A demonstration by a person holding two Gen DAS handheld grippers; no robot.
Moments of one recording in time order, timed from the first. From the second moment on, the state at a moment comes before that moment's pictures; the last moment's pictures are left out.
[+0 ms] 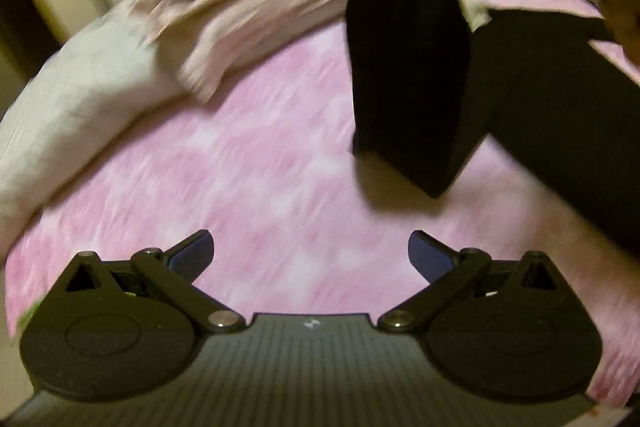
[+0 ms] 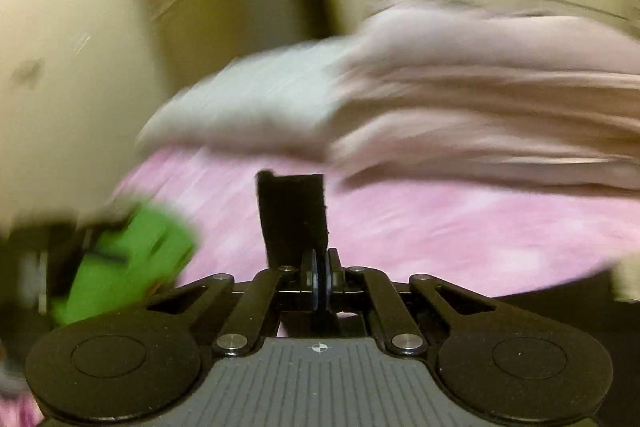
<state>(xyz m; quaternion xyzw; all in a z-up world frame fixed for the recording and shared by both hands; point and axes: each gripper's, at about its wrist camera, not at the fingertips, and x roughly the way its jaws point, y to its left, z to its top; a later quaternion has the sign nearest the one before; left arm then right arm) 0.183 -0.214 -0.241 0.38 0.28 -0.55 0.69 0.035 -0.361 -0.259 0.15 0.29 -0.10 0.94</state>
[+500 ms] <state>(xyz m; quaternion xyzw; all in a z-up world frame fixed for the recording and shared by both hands) -0.031 -0.367 -0.269 0.42 0.26 -0.63 0.60 -0.238 -0.629 -0.390 0.37 0.23 -0.41 0.80</state>
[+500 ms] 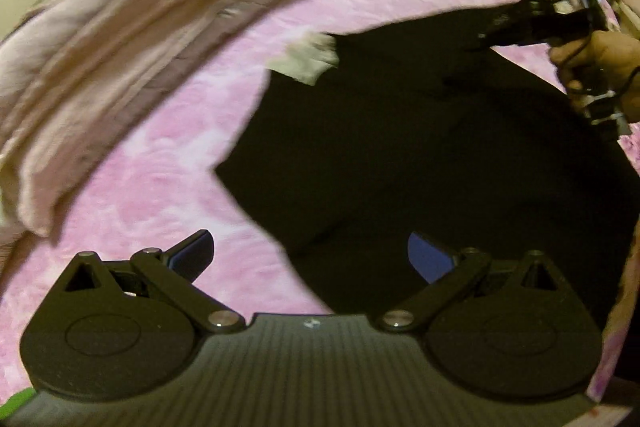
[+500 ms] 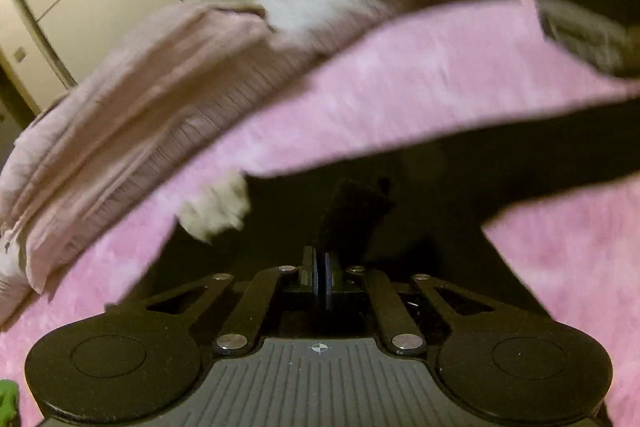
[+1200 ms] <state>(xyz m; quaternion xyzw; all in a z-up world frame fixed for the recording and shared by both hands) -0.140 -0.502 -0.298 0.45 0.25 -0.63 0.57 -0.409 -0.716 -0.401 0.45 0.23 -0.47 0.72</state>
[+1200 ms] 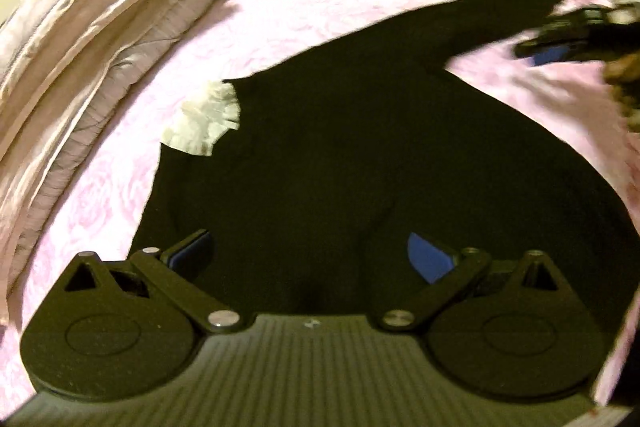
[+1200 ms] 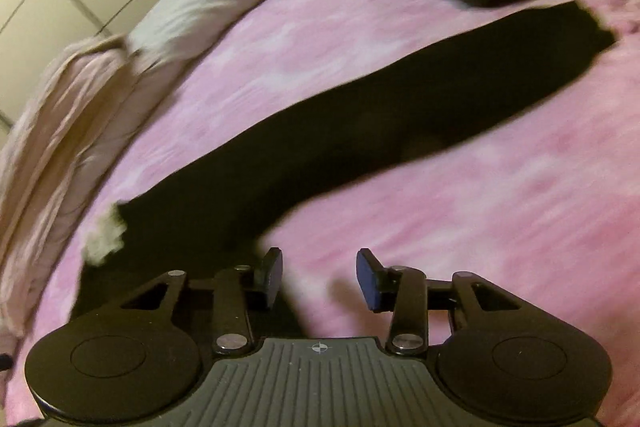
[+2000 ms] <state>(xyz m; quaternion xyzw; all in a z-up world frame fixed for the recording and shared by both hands) -0.201 -0.588 -0.315 0.45 0.27 -0.57 0.63 -0.613 -0.852 -0.410 0.50 0.07 -0.60 0.62</state>
